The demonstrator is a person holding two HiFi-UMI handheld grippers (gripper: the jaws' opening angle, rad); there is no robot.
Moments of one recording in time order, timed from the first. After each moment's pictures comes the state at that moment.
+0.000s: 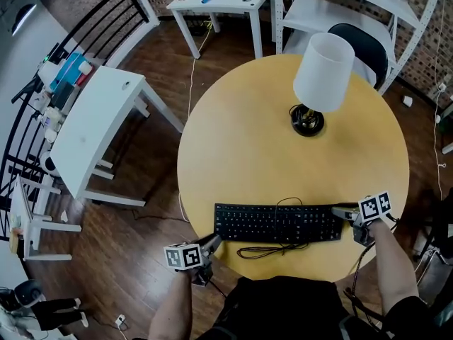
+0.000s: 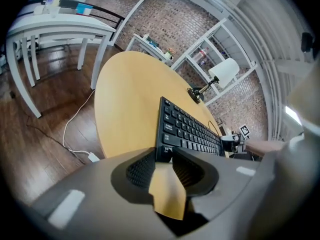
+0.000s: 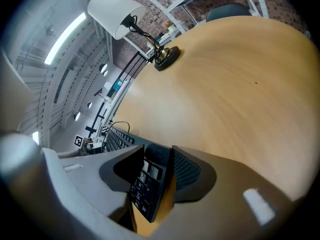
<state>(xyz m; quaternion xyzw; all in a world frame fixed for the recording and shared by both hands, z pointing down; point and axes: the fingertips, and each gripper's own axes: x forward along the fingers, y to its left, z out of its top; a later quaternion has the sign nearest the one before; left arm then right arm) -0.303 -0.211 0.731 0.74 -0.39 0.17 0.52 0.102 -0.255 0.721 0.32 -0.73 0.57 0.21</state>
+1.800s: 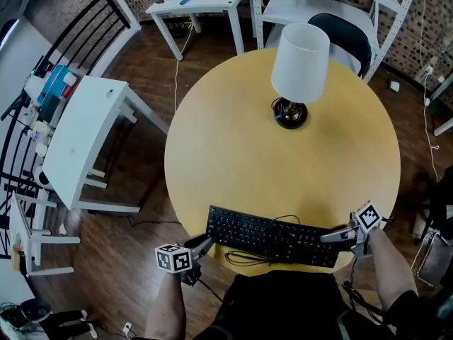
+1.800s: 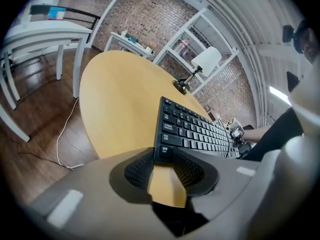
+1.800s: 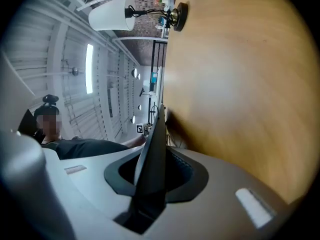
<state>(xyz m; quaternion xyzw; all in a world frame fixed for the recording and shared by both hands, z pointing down) -0.293 -0.203 0.727 0.80 -0.31 0.20 0.47 0.047 -0.136 0.666 0.03 -0.70 0.71 0.07</state>
